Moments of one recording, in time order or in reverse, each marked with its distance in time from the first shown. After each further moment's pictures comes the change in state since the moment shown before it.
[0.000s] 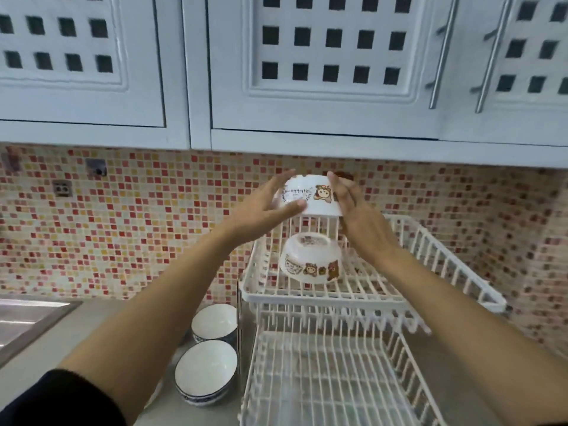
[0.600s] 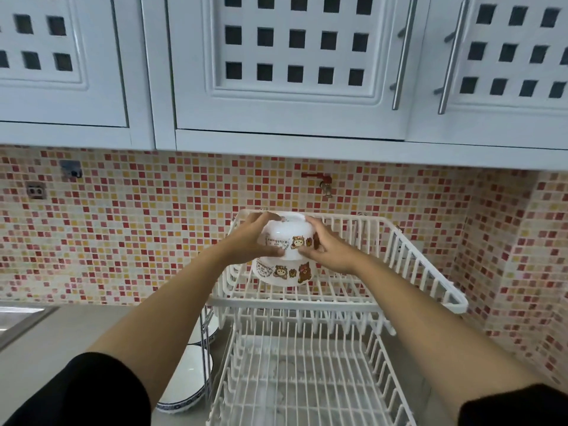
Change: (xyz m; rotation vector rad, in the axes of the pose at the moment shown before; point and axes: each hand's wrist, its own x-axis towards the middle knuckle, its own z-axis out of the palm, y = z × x) left_hand 0.032 -0.042 0.062 0.222 -0.103 -0.163; right_hand -0.012 0.038 0.034 0.639 -0.552 0.271
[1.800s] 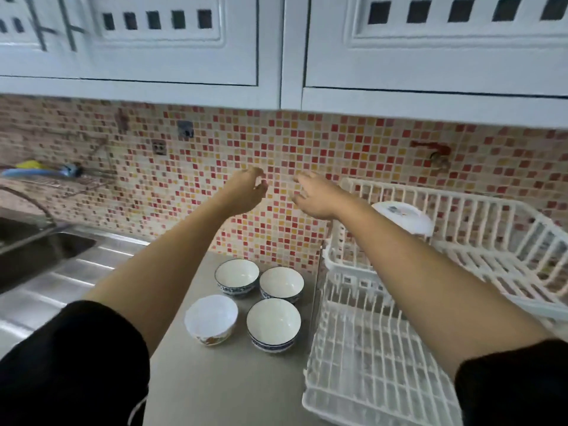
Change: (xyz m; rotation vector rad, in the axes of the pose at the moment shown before) left_hand -0.090 -0.119 -0.125 0.269 0.274 -0.351; right_hand 0.097 -0.181 0.114 -0.392 -0.046 -0.232
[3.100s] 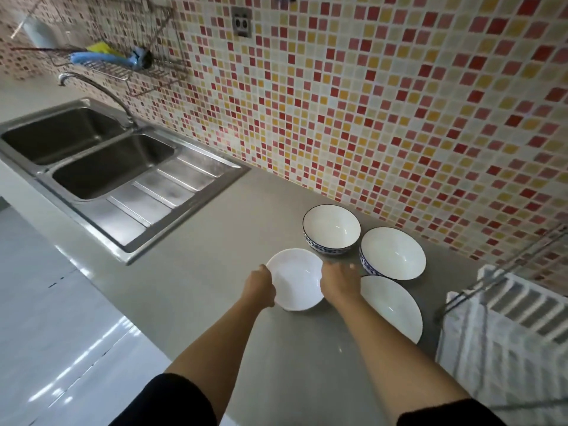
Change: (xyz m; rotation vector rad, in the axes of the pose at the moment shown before) left_hand -0.099 -0.287 0.208 -0.101 -0.508 -0.871; right_hand 0.078 -0.063 0.374 -0.182 -0.389 0.092
